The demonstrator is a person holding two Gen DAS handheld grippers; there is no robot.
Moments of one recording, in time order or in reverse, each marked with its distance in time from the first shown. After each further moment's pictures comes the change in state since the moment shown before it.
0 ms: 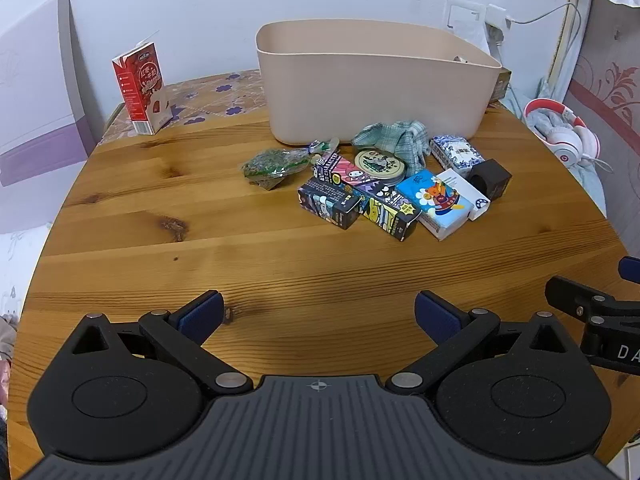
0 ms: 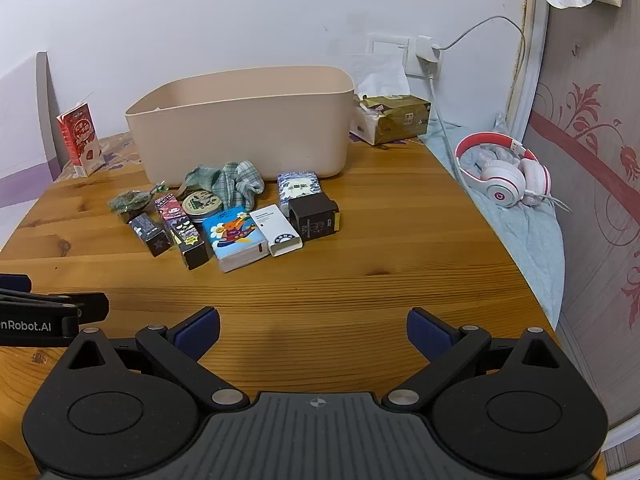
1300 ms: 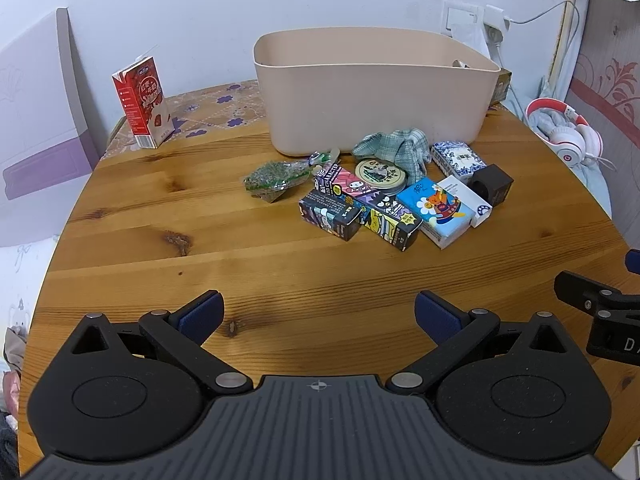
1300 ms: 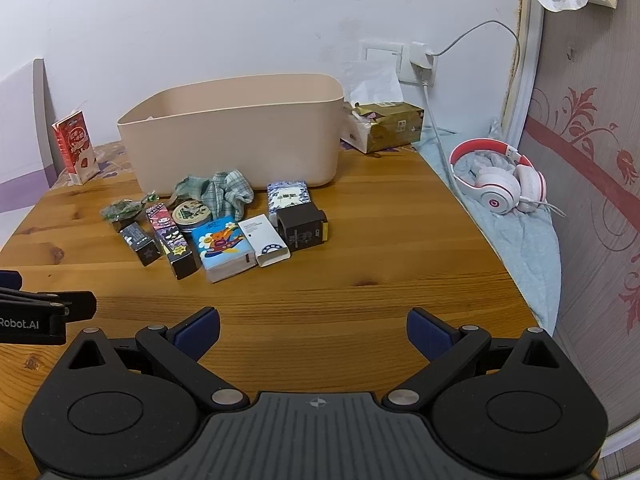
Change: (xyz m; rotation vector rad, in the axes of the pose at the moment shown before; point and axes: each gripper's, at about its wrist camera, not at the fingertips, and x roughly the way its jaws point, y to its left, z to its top) left arm -0.004 -0.005 0.004 0.030 -0.021 0.018; right arm 0.002 -0.009 0.005 -0.005 -0.022 -0.004
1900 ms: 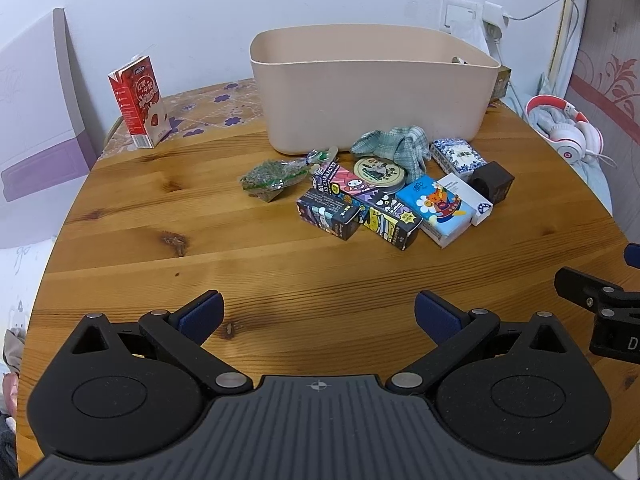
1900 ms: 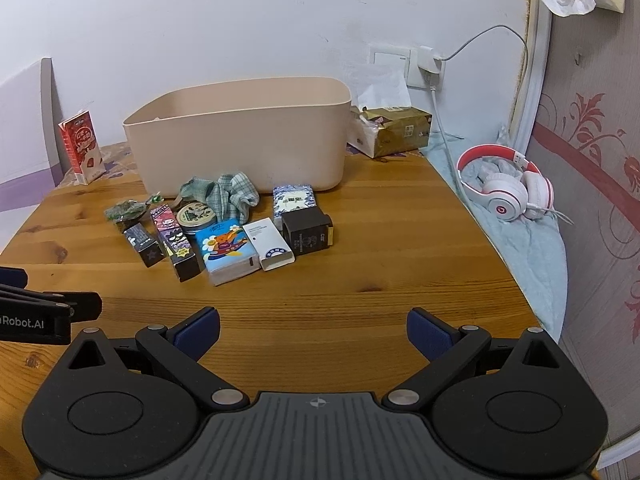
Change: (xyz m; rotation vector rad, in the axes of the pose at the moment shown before) left arm 0.007 -0.001 0.000 0.007 0.007 -0.002; right arm 0.003 -0.001 0.000 -0.011 -0.015 0.019
